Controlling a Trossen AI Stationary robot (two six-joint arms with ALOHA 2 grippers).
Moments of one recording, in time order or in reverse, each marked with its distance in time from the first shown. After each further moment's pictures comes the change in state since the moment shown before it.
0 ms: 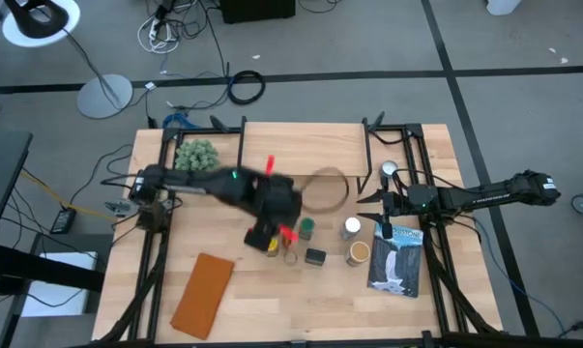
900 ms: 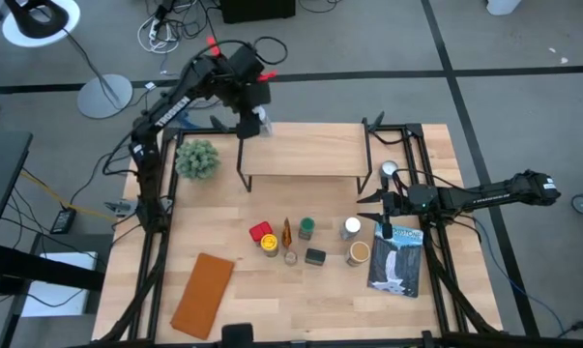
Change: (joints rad) left arm 0.776 0.009 0.196 -0.055 0.236 0.242; right arm 0.000 0.000 0.000 0.000 0.000 0.000
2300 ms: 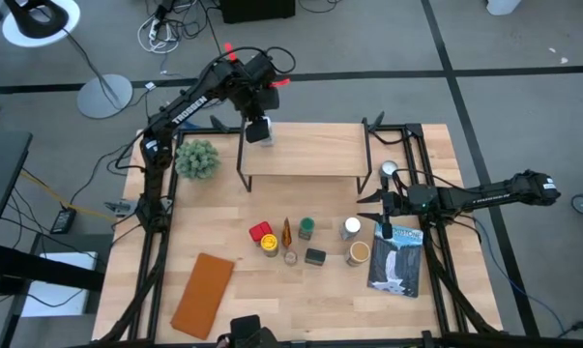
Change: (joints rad) left arm 0.001 0.099 -0.001 -0.013 -0.001 -0.060; right arm 0.000 0.000 0.000 0.000 0.000 0.000
